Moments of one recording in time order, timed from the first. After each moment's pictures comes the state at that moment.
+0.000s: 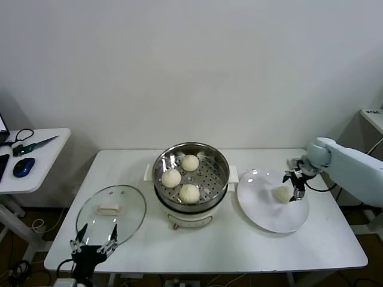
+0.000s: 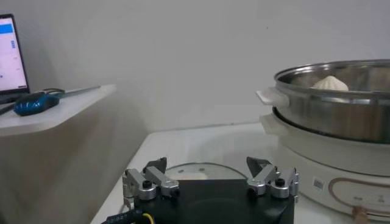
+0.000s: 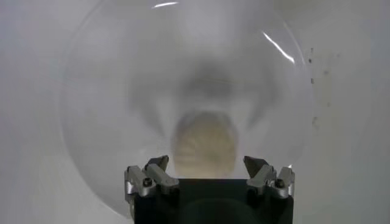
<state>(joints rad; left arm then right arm) 1.82 -1.47 -0.71 -2.16 -0.09 0.12 0.02 0.18 0.79 -1.14 0.88 0.10 -0.06 -1.02</state>
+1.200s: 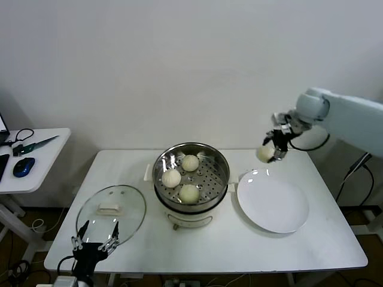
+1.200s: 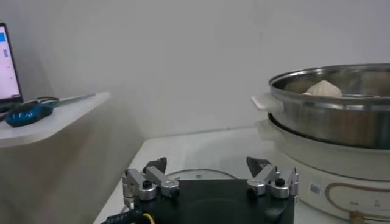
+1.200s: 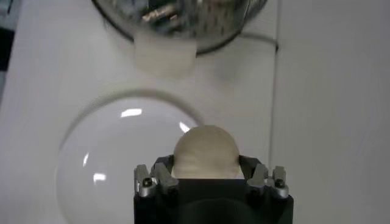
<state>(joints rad) 1.81 -1.45 -0.70 -2.18 -0.08 0.13 0.02 0.85 0.85 -1.59 1.28 0.59 -0.22 -0.99</state>
